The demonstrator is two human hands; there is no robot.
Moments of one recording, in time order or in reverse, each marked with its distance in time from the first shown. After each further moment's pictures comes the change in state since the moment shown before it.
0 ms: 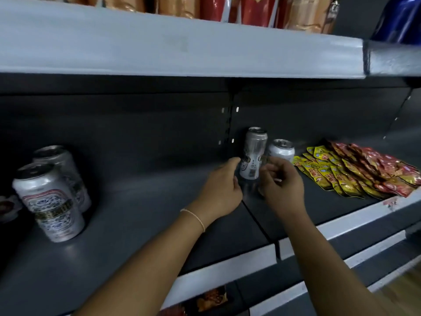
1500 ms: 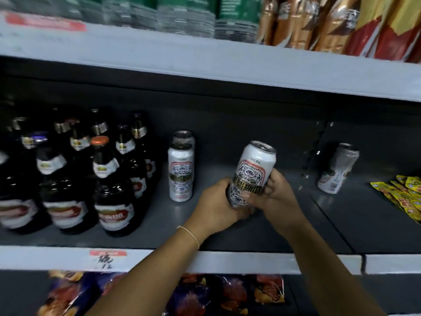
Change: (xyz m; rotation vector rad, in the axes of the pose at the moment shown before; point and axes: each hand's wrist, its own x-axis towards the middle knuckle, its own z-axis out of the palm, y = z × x) left_hand -0.157 -0.082 -0.131 -0.136 0.199 -0.328; right_hand -0.123 -0.089 0.131 0.369 -0.697 0.052
